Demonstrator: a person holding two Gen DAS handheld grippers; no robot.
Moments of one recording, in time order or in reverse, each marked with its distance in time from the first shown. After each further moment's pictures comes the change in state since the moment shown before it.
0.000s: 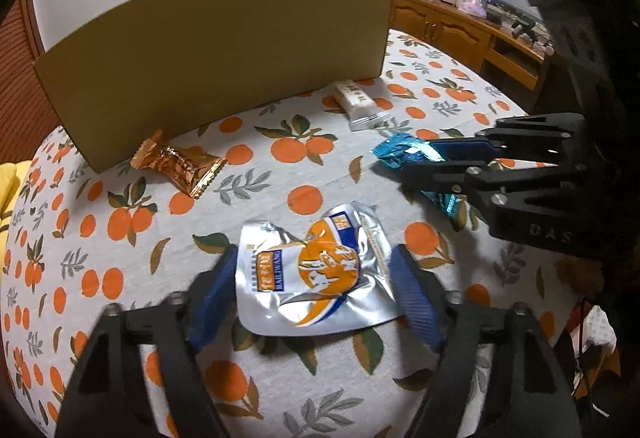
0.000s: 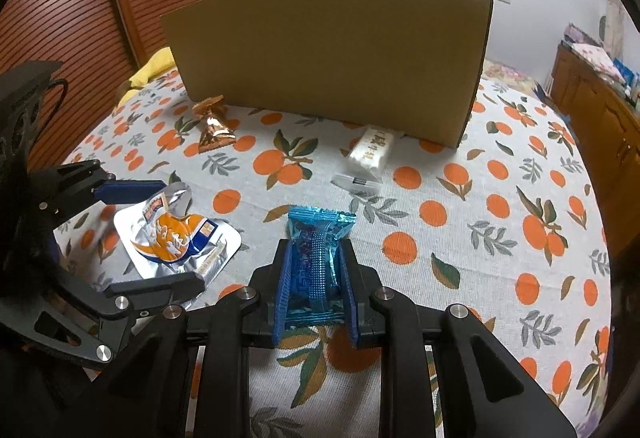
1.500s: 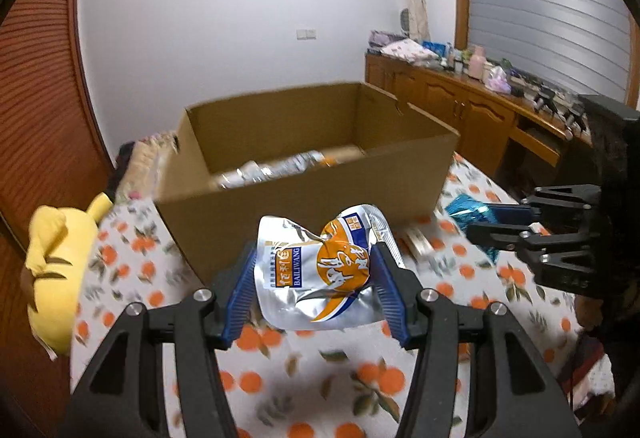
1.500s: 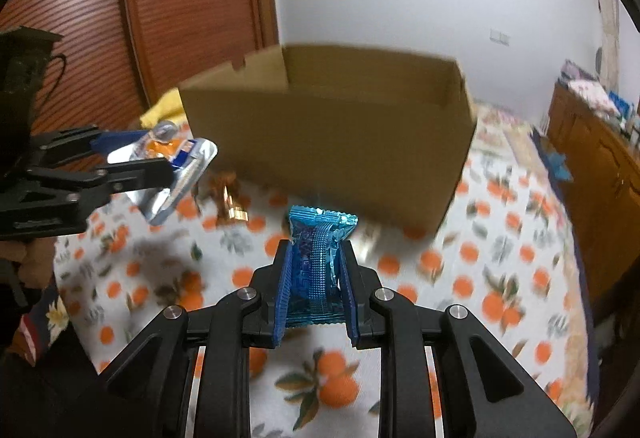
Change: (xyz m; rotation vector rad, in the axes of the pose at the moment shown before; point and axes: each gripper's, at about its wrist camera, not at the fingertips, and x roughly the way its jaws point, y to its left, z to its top) left arm -0.081 0.067 0.071 -0.063 -0.262 0.101; right arm -0.046 0.007 0.051 -0.056 -0.158 -0.010
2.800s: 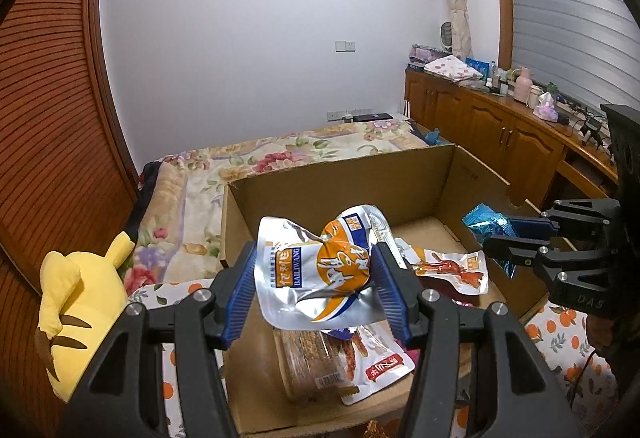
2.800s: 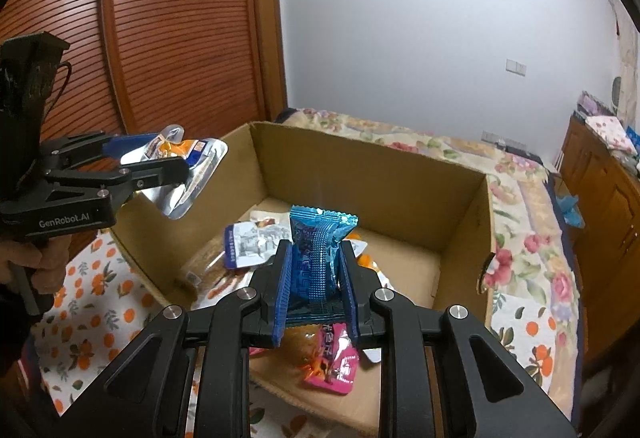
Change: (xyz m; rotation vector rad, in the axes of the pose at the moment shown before) left arm 0.092 0.072 0.098 -0.038 -0.022 0.104; right arm 0.083 -0.047 0.133 -0.030 -0.051 0.029
